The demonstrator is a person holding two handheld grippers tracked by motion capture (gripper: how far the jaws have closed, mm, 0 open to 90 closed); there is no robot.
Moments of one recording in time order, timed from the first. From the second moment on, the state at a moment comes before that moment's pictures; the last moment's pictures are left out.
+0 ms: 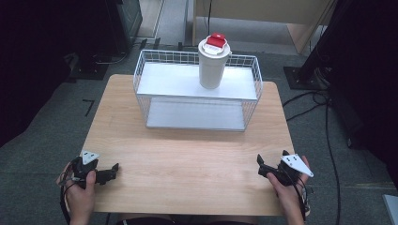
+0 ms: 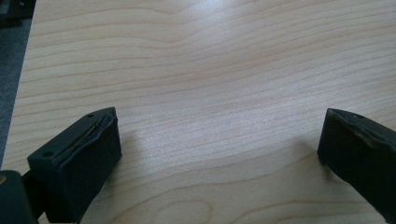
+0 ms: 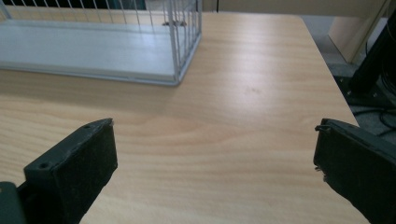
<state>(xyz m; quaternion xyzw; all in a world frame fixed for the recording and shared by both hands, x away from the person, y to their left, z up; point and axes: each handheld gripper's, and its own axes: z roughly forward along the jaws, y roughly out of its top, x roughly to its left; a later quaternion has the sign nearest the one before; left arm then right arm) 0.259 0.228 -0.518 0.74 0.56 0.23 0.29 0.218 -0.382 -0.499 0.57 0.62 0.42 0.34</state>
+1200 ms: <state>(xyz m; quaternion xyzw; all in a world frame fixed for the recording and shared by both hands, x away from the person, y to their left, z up) 0.259 0.228 -0.519 0.74 0.56 0.23 0.29 0.190 -0.441 -0.527 0.62 0.68 0.29 0.25</state>
